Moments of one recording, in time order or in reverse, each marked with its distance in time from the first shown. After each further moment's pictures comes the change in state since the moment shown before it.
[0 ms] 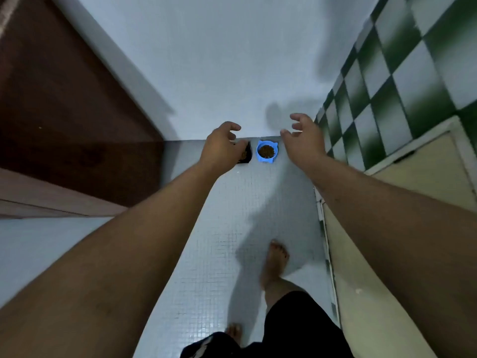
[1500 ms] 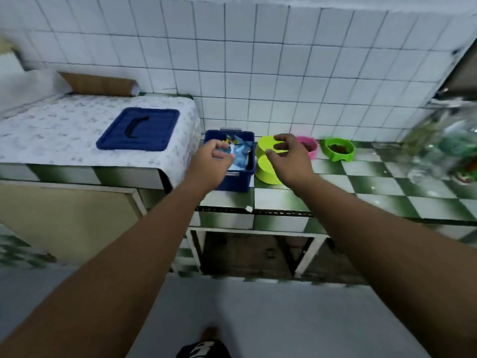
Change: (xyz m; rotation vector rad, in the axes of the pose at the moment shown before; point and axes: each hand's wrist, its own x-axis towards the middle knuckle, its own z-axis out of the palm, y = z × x) left_hand -0.916 0.160 0.225 -0.173 -1.180 0.956; right_hand -1.034 0.181 -0.370 0.081 1.420 0.338
